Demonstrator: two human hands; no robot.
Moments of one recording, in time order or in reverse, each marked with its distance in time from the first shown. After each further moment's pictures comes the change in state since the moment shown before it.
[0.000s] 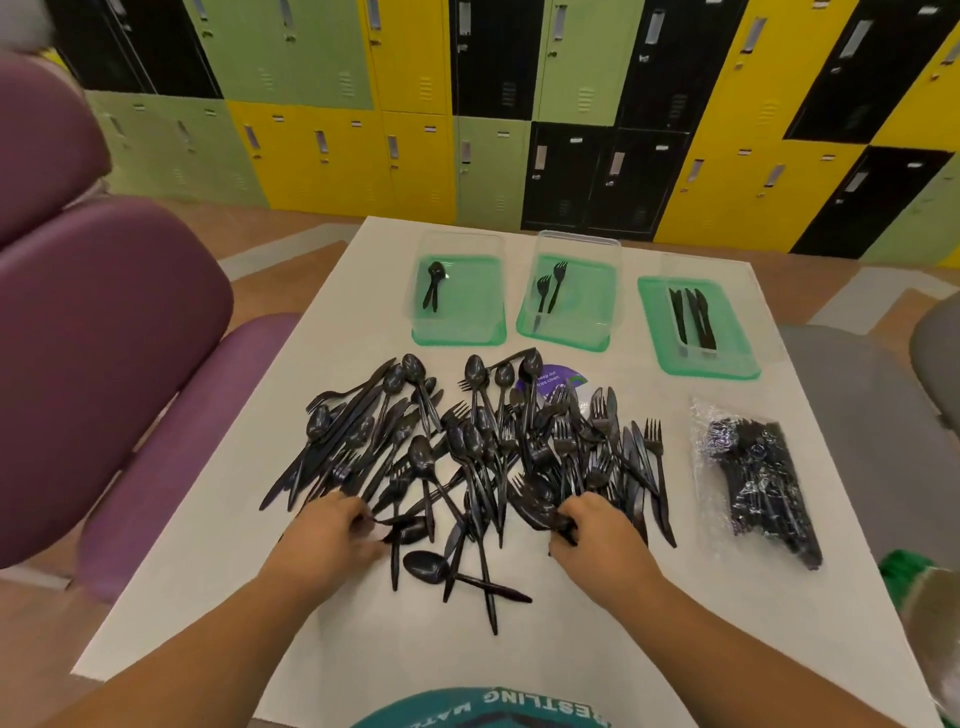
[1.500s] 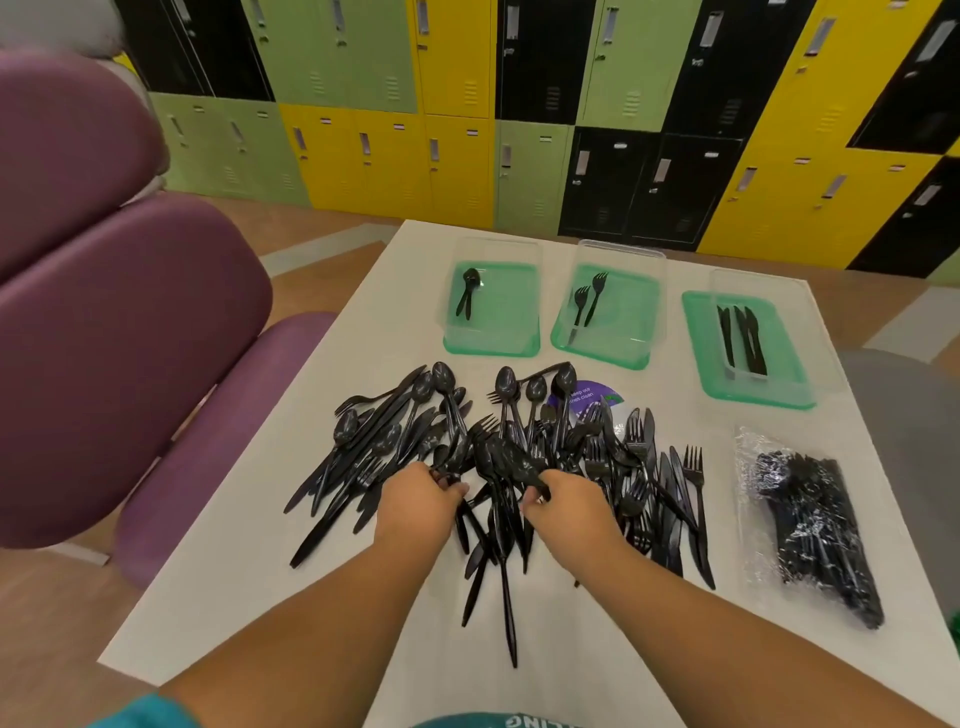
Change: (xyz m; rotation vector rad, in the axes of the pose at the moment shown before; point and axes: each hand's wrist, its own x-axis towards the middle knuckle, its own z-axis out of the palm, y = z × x) left_hand 0.037 0.084 0.005 -0.417 0.121 -0.363; right_hand 0.056 -0.057 0.000 0.142 -0.025 0.068
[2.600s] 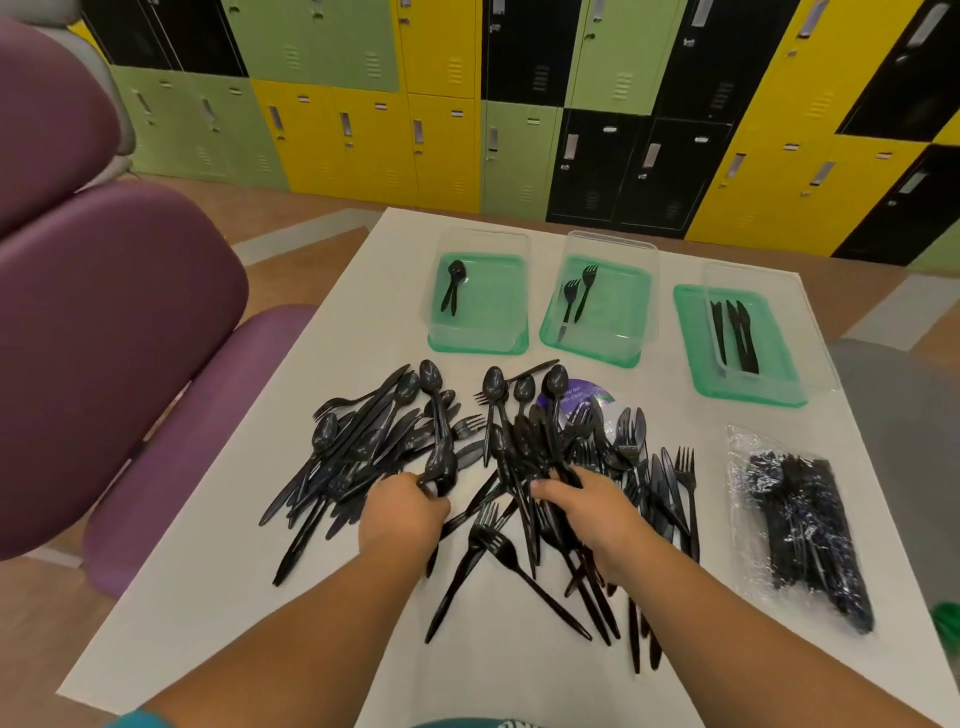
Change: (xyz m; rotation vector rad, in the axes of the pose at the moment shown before) left_hand 0.018 -0.005 0.012 0.137 -0.005 -0.018; right_hand -0.001 0.006 -0.037 0.716 -0.166 0.284
